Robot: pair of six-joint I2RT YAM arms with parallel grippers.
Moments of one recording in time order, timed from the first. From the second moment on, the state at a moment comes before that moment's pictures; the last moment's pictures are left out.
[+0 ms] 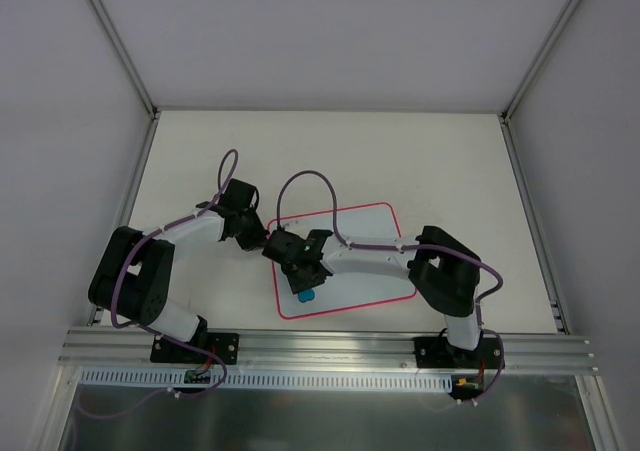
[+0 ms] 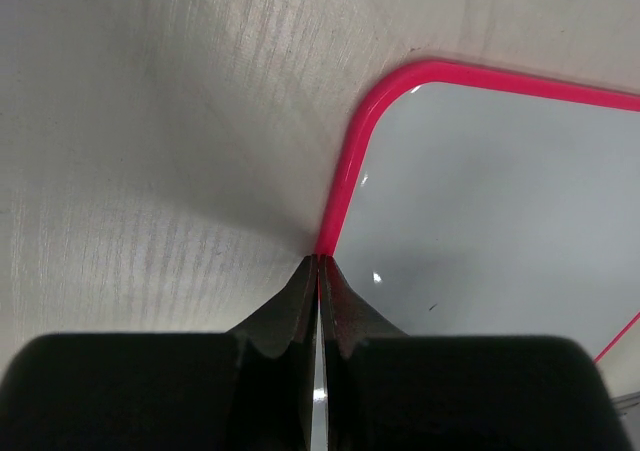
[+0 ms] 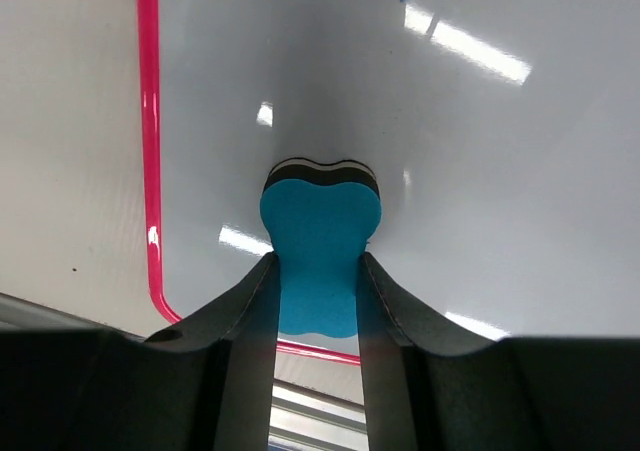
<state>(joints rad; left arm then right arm) -0.36 1.51 0.74 -0.36 0.10 -0.85 1.21 1.93 1.35 -0.72 0.20 0.78</state>
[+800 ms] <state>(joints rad) -0.36 1.48 0.71 -0.34 0.10 -0.85 1.15 2.08 1.58 -0.84 0.28 0.82</state>
